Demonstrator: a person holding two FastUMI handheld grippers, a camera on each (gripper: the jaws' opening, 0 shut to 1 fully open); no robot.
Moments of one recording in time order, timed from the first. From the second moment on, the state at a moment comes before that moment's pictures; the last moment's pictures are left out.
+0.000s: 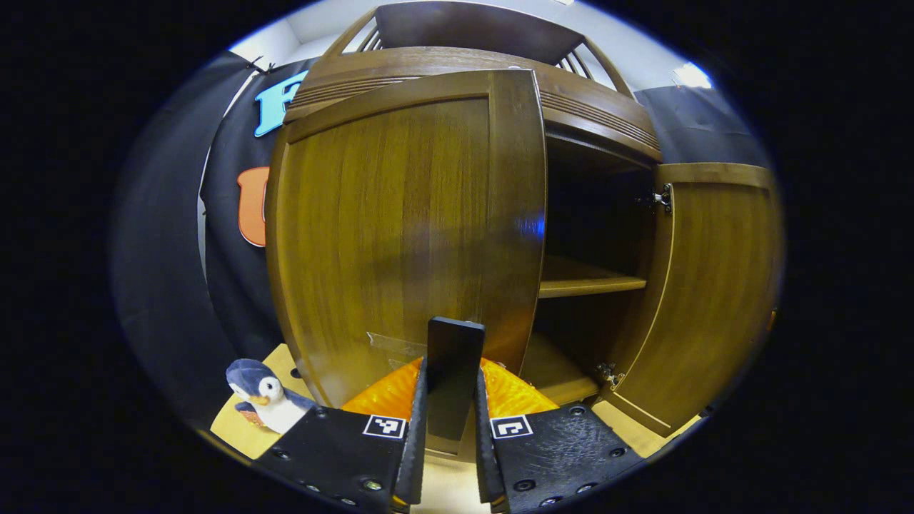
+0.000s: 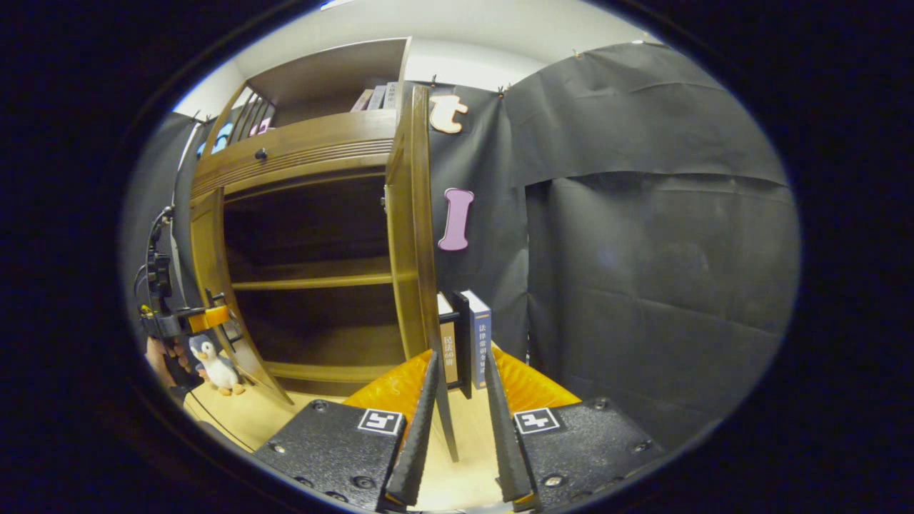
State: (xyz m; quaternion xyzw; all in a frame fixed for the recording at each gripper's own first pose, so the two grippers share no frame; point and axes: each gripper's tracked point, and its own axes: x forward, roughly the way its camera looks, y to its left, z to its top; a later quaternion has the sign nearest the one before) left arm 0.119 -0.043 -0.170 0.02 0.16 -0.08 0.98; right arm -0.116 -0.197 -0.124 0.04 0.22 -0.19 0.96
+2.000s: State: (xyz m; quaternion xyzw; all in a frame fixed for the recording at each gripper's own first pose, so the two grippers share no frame) left arm 0.004 0.145 -0.143 0.03 0.18 0.08 0.98; right arm -0.053 -0.049 -0.124 0.01 0.21 -0.02 0.98
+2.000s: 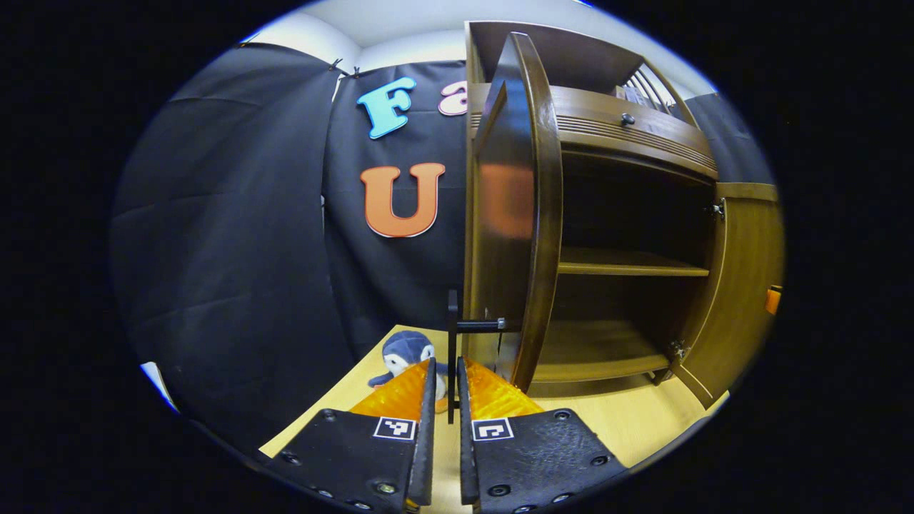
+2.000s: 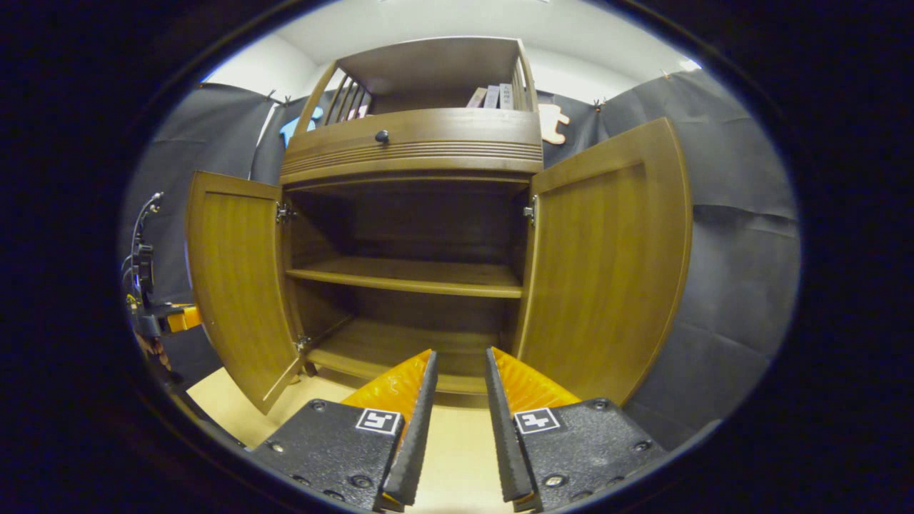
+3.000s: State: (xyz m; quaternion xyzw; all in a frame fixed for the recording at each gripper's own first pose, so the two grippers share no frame) left arm -0.031 0.124 -0.074 0.05 0.11 0.10 0.99; right arm -0.024 -0.025 -0.087 0.00 0.17 0.02 0.98
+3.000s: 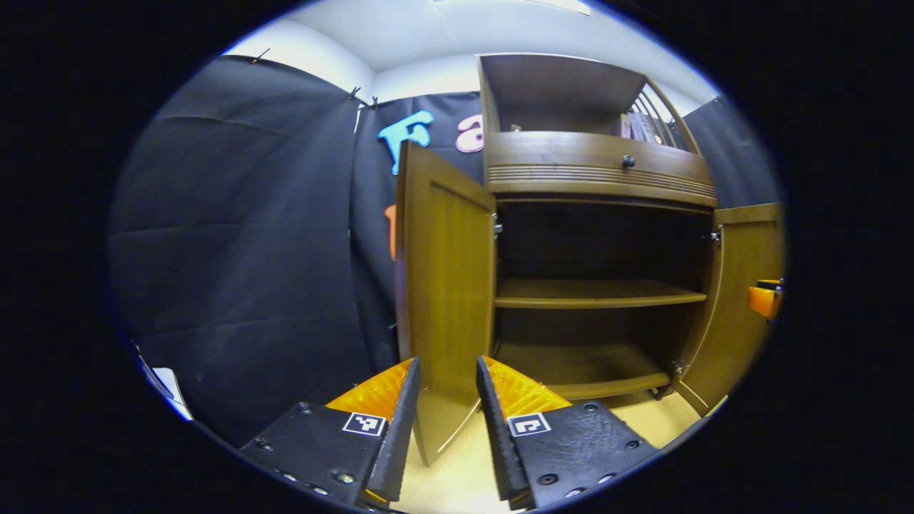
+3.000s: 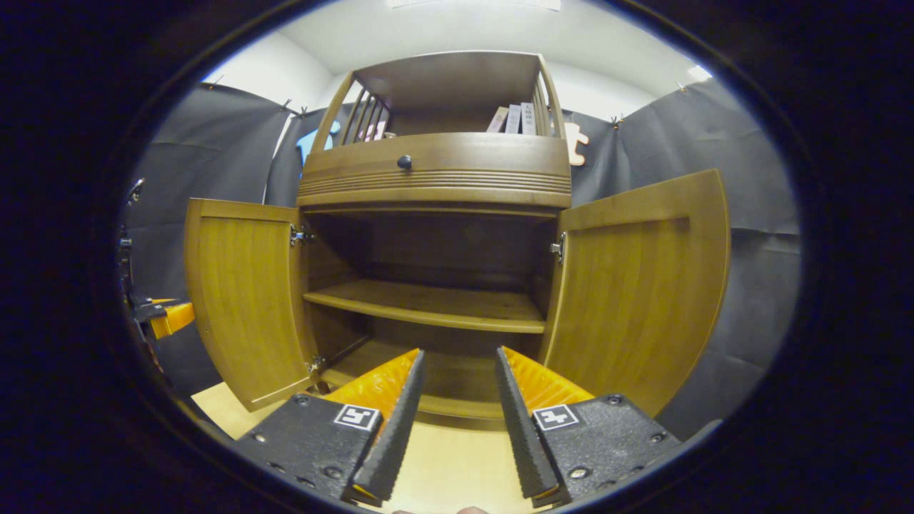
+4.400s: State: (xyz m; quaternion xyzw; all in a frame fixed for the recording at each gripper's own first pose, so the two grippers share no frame) left arm -0.021 -0.007 -0.025 0.03 0.05 -0.03 1.00; right arm 0.004 0.001 -0.054 0.01 0.12 0.07 0.99
